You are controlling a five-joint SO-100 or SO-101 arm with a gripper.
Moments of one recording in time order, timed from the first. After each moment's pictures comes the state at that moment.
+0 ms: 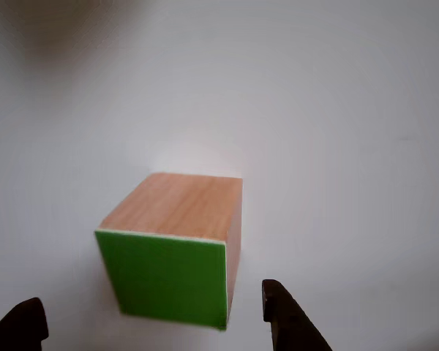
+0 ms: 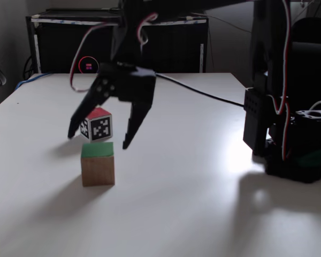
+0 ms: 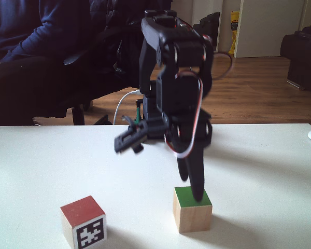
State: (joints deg) arm 3.6 80.4 89.7 73.6 2.4
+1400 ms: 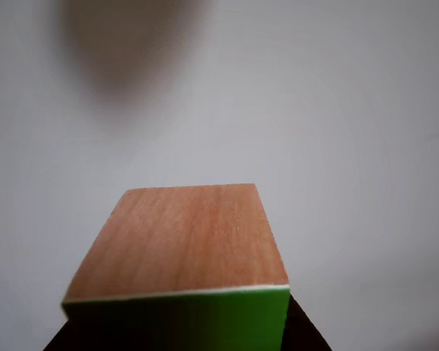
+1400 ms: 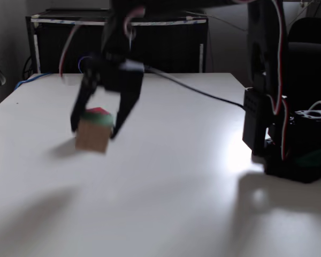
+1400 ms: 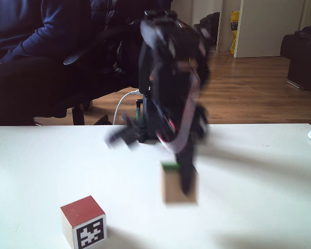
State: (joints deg) arm 7.2 82.9 82.0 78.2 5.4
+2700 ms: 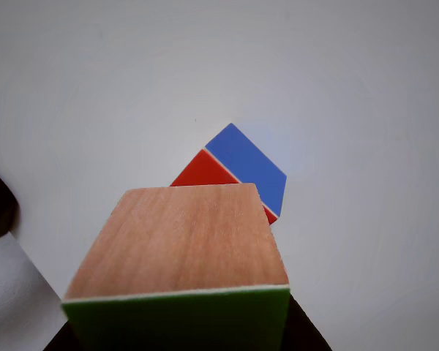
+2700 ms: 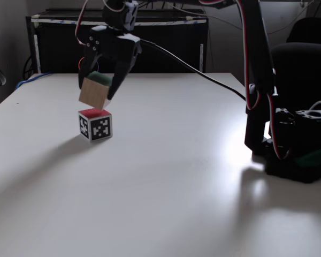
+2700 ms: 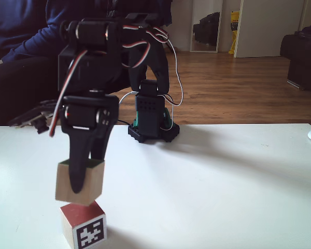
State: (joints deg) arm 30.7 70.0 61.9 83.8 -4.0
